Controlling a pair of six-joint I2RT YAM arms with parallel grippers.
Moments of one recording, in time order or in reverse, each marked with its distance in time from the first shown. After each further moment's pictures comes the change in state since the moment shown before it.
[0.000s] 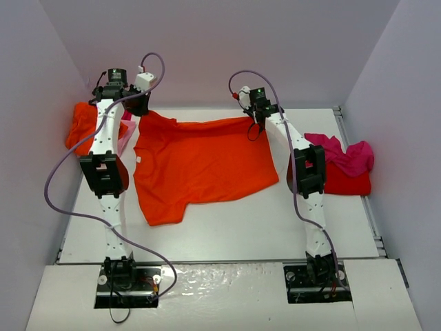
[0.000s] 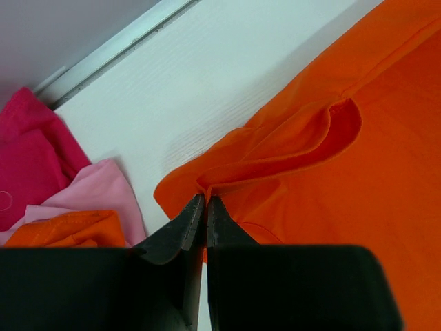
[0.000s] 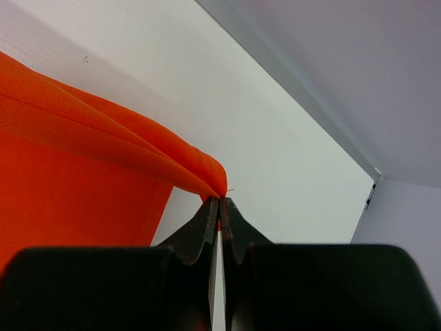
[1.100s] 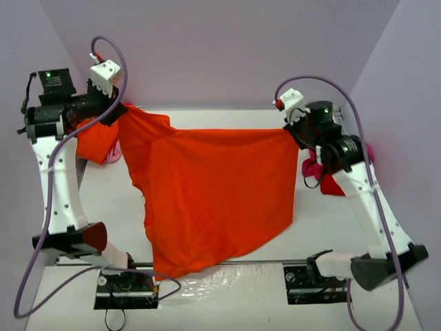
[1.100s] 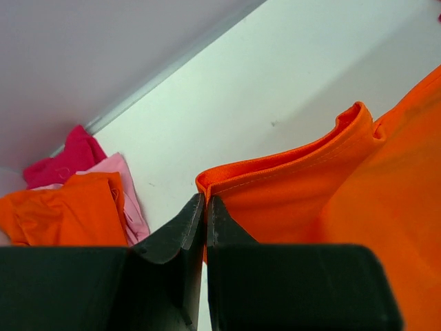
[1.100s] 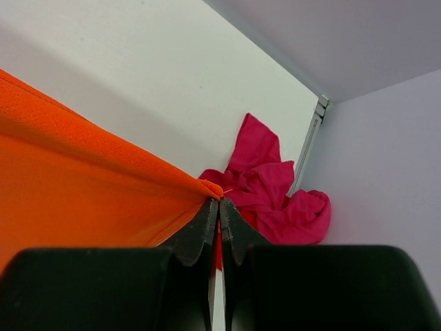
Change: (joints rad) left arm 0.071 -0.870 -0.363 -0.189 0.238 0.013; right arm 0.032 -1.191 -0.652 -0.320 -0.112 0.124
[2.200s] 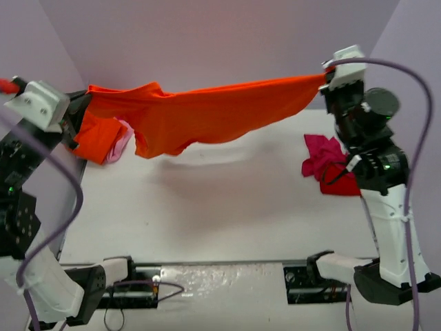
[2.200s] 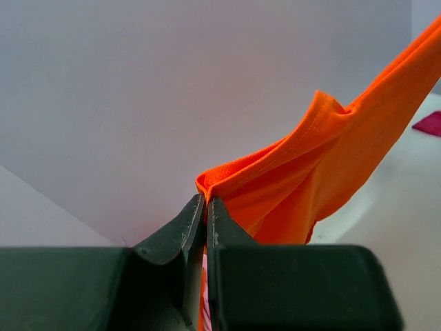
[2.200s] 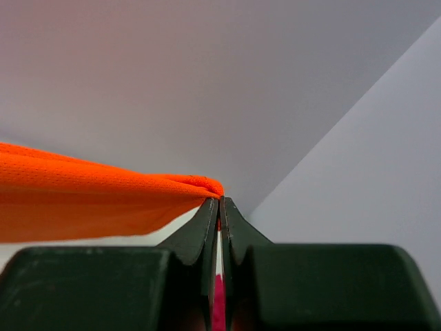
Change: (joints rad) left arm -0.005 -0.186 0.256 0.145 -0.038 -0.145; right arm -0.034 0.046 0.220 0.360 0.099 -0.014
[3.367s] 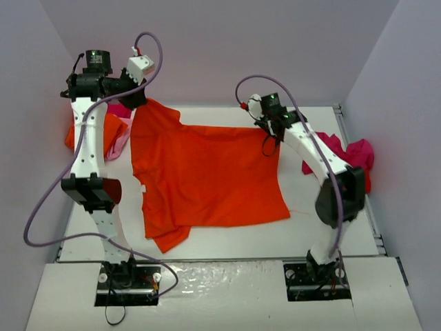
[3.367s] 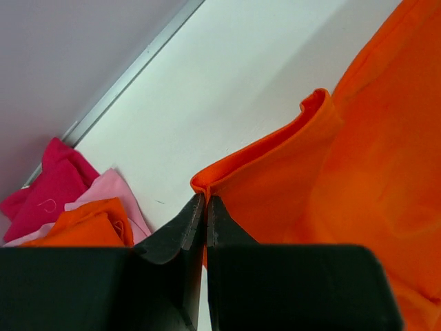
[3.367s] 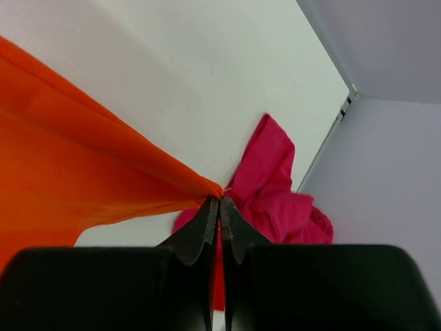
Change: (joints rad) left arm -0.107 0.687 0.121 -0.257 -0.051 0.286; right arm 0.062 0.525 -0.117 -0.209 0.062 -0.113
